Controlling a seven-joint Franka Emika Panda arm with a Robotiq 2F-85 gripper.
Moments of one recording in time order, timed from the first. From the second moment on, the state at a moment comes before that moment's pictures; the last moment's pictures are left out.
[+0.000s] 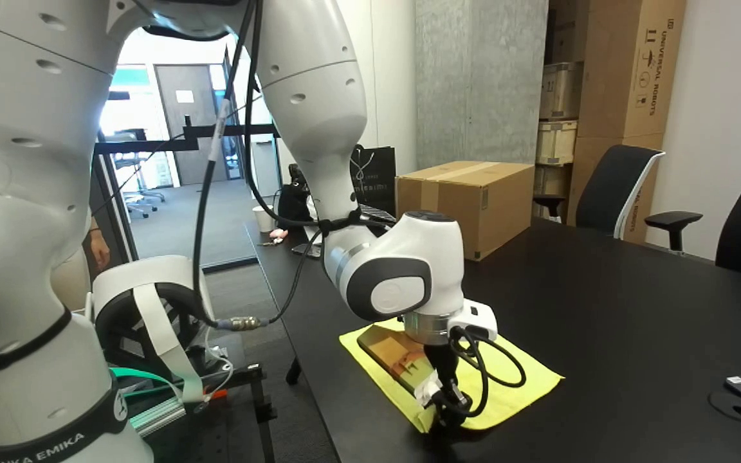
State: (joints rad) arm -0.06 0.47 -0.07 -2.44 -0.09 2.93 -0.23
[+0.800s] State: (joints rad) arm 0.03 0.43 -0.12 -2.27 -0.14 2.70 -0.10
